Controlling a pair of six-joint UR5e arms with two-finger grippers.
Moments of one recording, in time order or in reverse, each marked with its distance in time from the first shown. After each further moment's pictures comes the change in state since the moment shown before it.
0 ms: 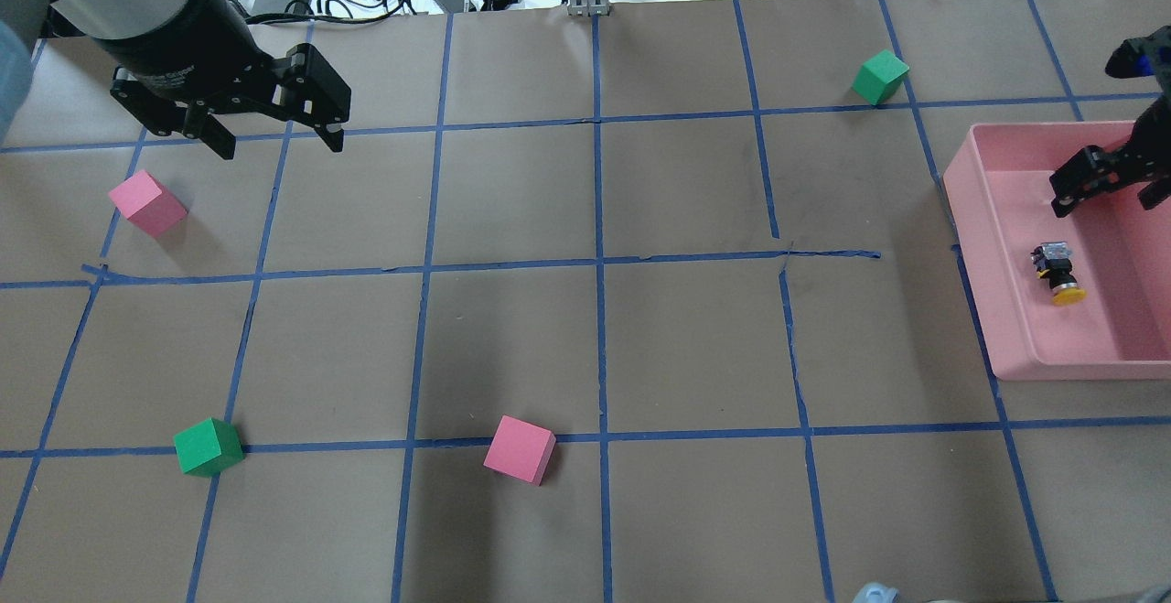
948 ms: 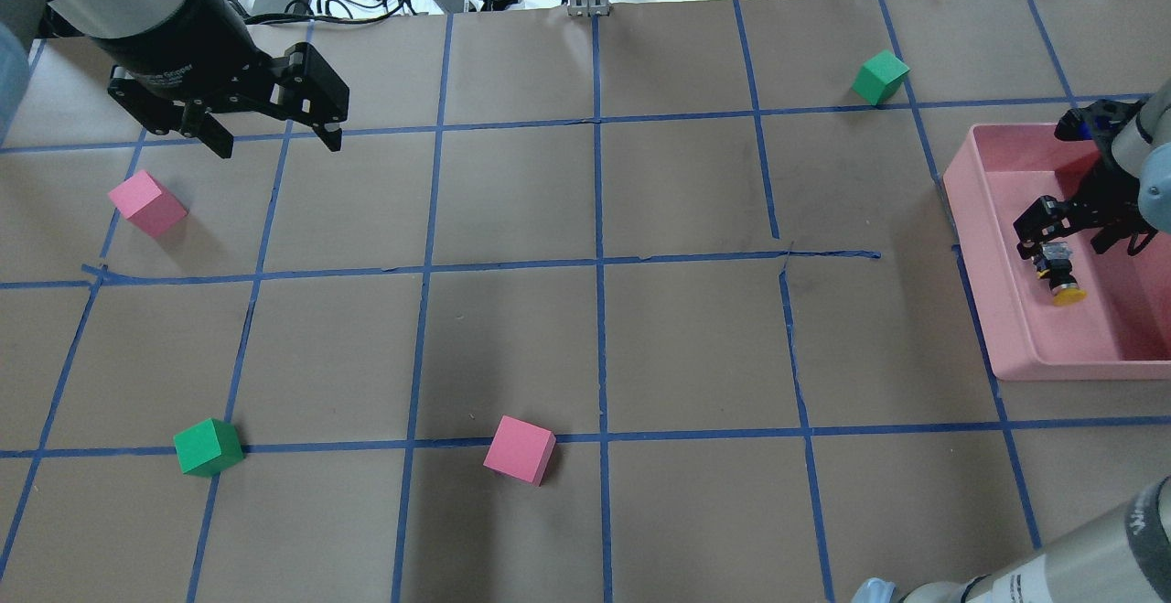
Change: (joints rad) left arm 0.000 0.000 0.003 0.000 0.004 0.002; right arm -0.011 0.188 0.018 -0.117 -0.040 0.004
